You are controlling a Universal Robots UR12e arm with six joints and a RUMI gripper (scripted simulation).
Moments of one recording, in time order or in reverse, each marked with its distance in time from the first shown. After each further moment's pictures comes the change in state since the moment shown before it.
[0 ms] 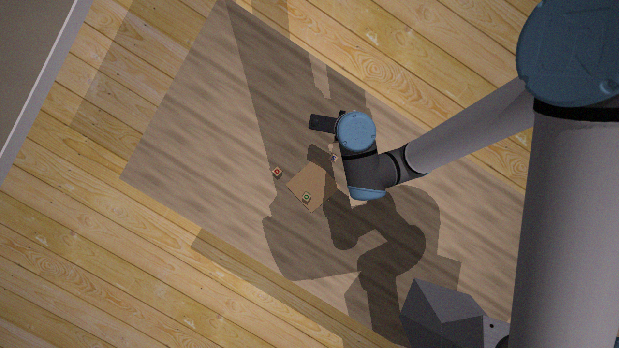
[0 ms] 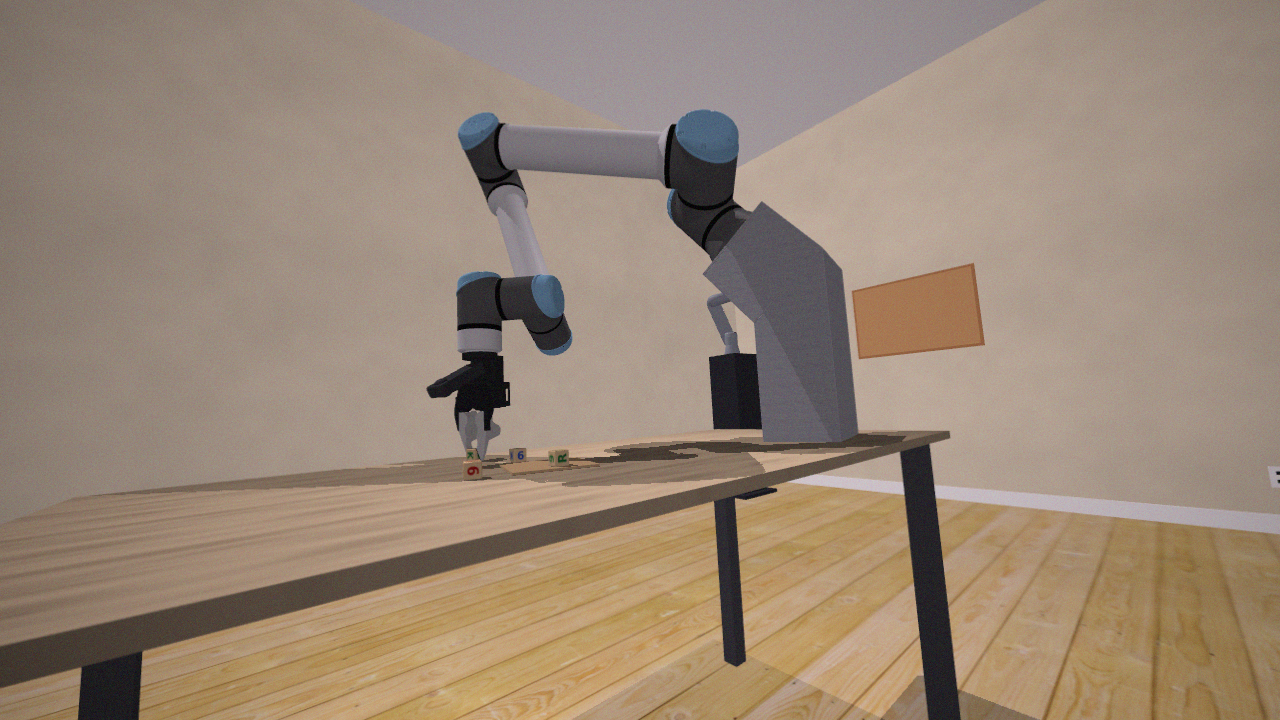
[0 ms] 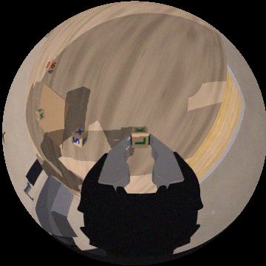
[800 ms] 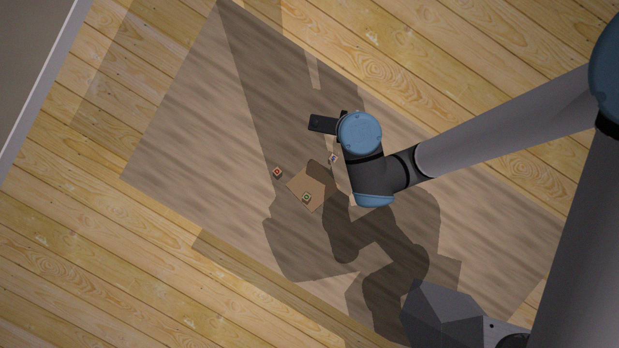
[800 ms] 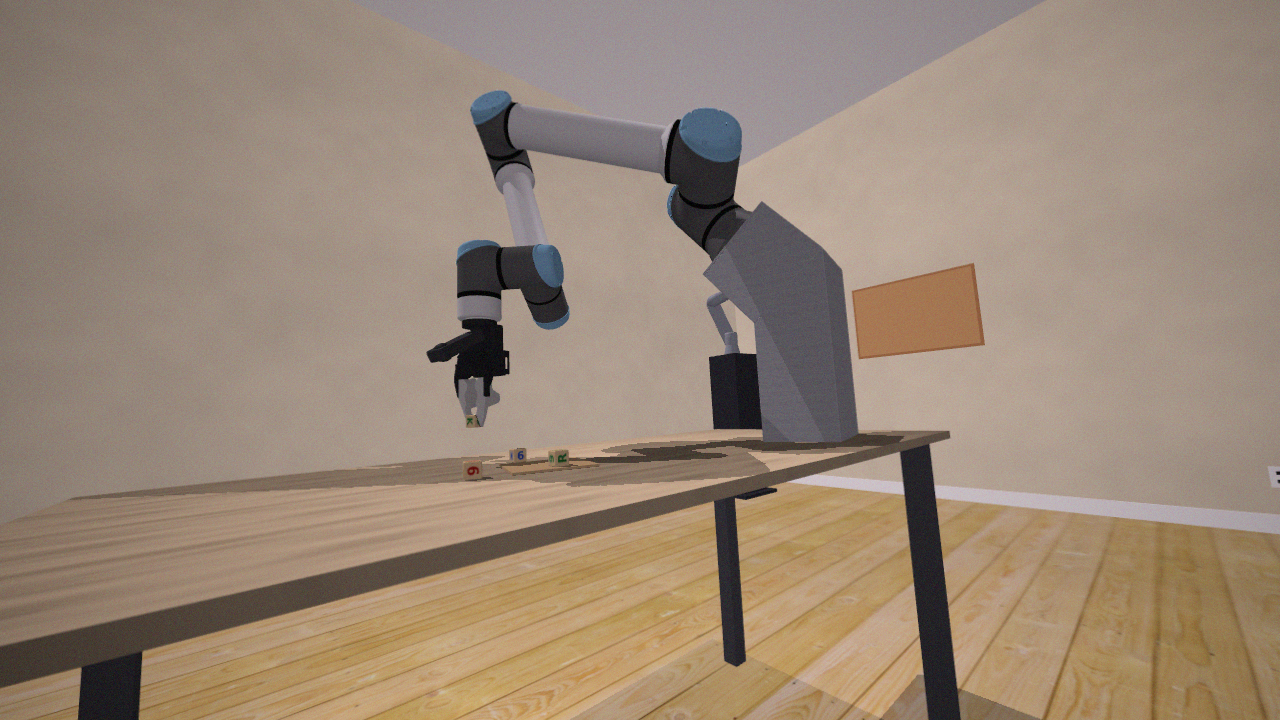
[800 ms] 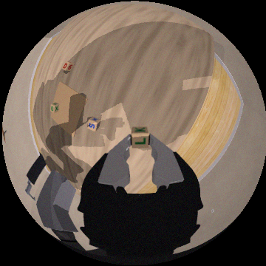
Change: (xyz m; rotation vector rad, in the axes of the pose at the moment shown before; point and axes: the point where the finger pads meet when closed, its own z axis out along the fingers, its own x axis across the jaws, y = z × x) arm 0.000 0.000 -0.069 0.001 0.001 0.000
